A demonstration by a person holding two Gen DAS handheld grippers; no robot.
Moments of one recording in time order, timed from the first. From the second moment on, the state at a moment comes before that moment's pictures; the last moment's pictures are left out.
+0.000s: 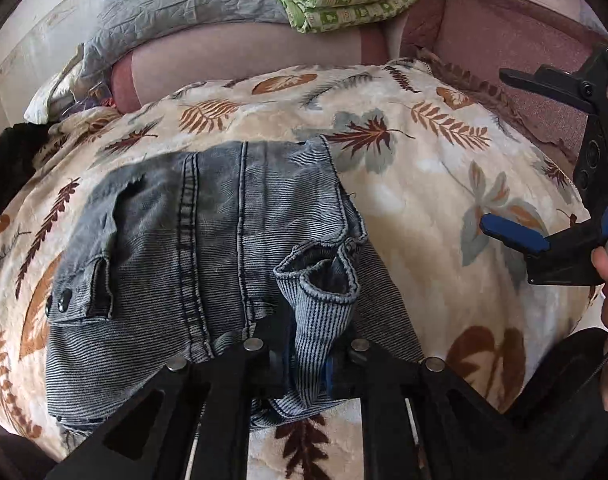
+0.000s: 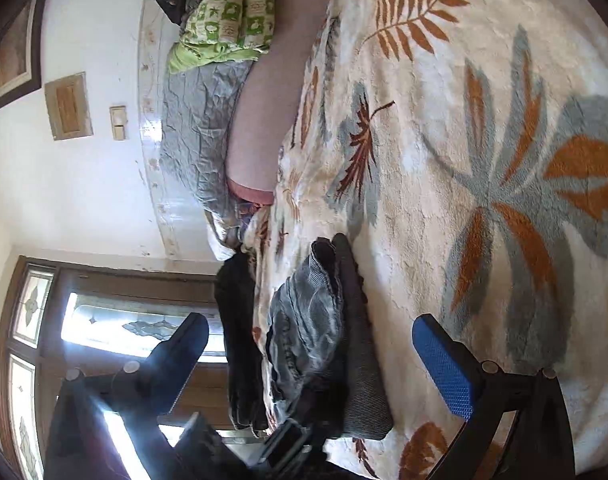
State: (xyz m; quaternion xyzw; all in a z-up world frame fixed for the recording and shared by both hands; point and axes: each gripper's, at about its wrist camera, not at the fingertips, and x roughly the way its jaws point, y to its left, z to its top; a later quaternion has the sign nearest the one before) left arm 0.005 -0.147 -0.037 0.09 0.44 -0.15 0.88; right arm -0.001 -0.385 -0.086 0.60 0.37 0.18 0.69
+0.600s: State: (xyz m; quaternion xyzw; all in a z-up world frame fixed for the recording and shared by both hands) left arm 0.000 0.020 0.017 -0.10 0.39 -0.08 0.91; right arm 0.003 -0.296 -0.007 0.52 0.40 0.30 0.69
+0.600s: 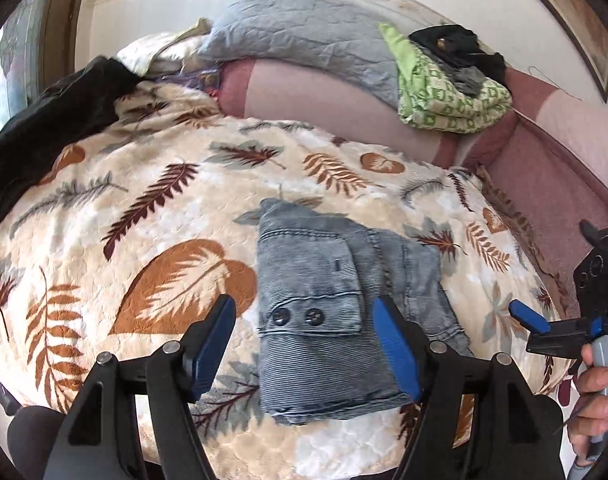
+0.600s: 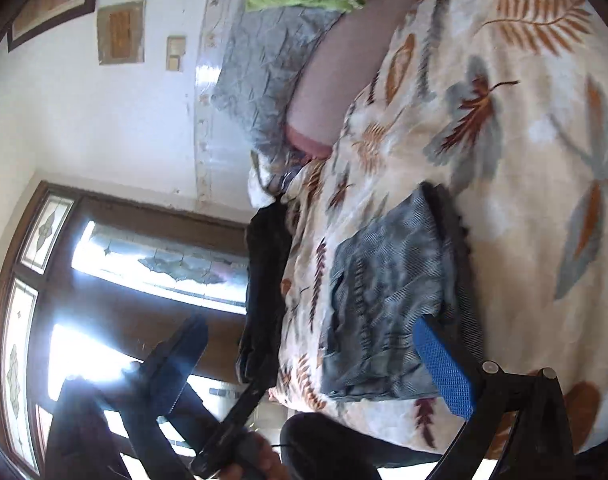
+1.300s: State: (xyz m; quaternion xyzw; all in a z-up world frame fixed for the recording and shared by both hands) left arm 0.019 0.040 -0.050 -0.18 0.44 -0.13 0.87; right arm -0.008 -0.233 -0.059 0.55 0.49 0.19 0.64
